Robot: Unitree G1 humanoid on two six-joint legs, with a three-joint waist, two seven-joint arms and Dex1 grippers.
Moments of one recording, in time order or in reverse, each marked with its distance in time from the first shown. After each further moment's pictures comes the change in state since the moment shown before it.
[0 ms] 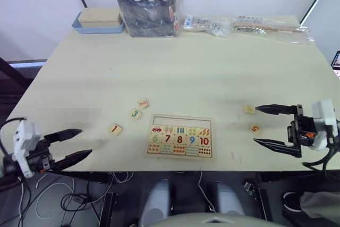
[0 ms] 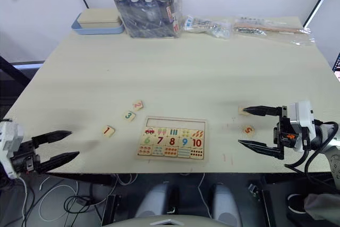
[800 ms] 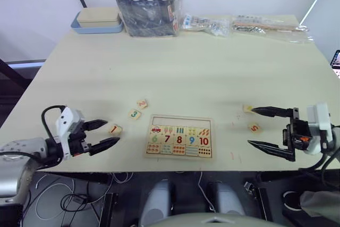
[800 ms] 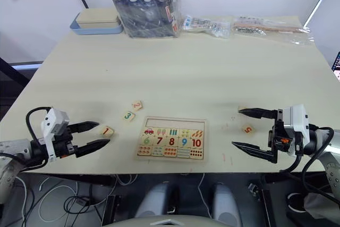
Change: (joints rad) left arm -0.003 -0.108 -0.123 -0.382 0.068 0.331 0.438; right arm 0.071 0.022 -0.004 -0.093 0.010 0.001 -0.094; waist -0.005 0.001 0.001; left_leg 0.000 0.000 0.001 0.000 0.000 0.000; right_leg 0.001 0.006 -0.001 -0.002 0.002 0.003
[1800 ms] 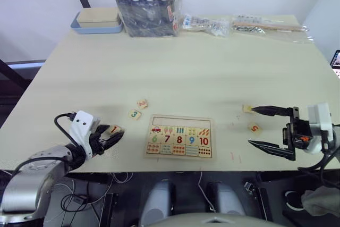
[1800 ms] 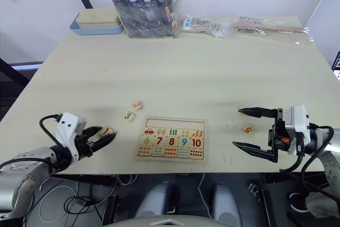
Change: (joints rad) left arm 0.069 -0.184 -0.029 -0.292 0.026 0.288 0.471; right arm -0.016 0.011 0.006 0.031 -0.014 -0.045 0.034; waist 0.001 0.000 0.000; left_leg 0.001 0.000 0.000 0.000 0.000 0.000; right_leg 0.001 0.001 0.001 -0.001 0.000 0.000
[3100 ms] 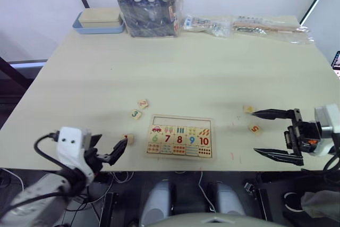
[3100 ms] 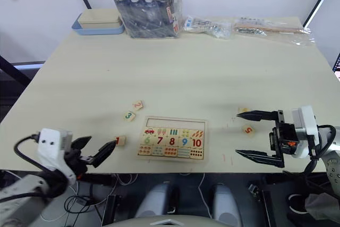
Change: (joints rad) left arm 0.216 -0.087 0.302 -0.387 -0.278 0.184 0.043; right arm -0.018 -0.011 -0.004 0.013 0.095 0.044 0.108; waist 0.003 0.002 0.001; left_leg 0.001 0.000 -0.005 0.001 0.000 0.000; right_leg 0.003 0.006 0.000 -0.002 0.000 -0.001
